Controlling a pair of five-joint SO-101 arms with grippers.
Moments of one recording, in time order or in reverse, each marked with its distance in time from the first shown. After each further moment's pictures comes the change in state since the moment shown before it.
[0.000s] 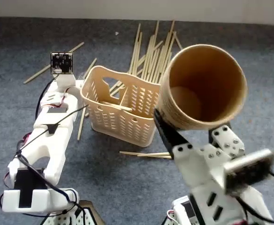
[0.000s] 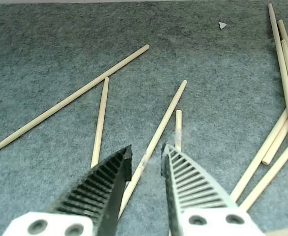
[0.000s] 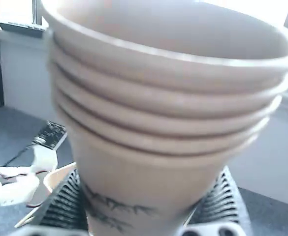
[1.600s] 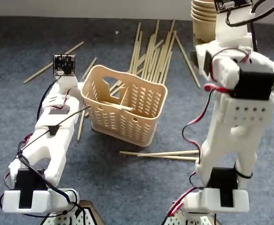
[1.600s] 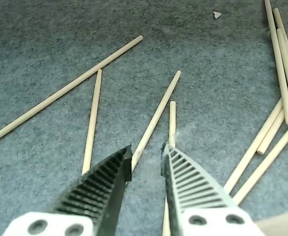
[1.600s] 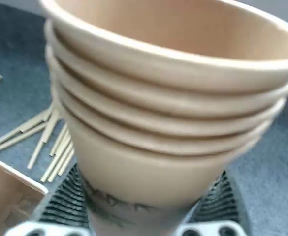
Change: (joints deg) left arm 1.4 0.0 1.3 0.0 0.0; right arm 20.4 71.4 -78.2 37.1 7.7
